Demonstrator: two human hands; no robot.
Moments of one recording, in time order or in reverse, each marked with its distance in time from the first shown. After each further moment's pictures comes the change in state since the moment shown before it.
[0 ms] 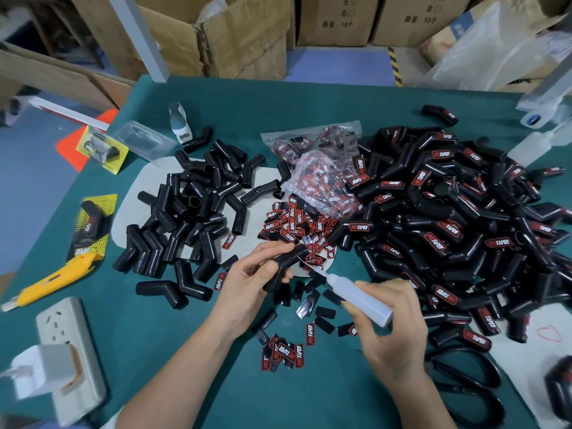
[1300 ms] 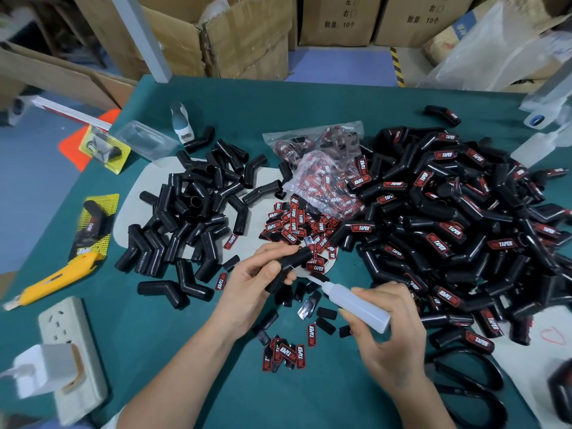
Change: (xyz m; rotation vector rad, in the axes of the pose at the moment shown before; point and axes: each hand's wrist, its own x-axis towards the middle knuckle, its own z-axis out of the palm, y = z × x) left_hand 0.000 0.000 0.002 0.023 -0.008 0.007; right_hand 0.000 -0.008 0.000 0.048 -0.037 0.019
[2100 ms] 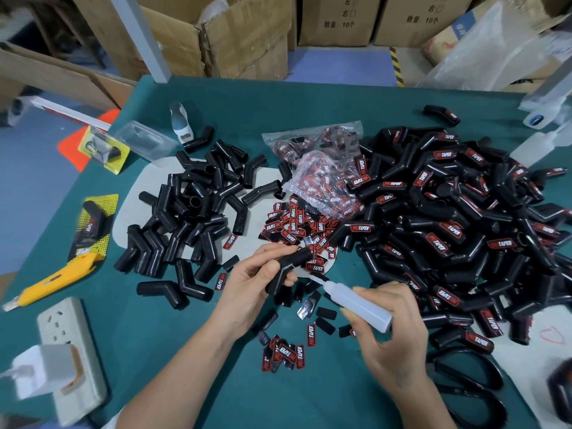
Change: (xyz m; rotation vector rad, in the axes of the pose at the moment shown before) left_hand -0.002 0.002 0.003 -0.010 0.031 -0.020; right_hand 0.000 -0.001 -0.003 0.001 -0.001 0.028
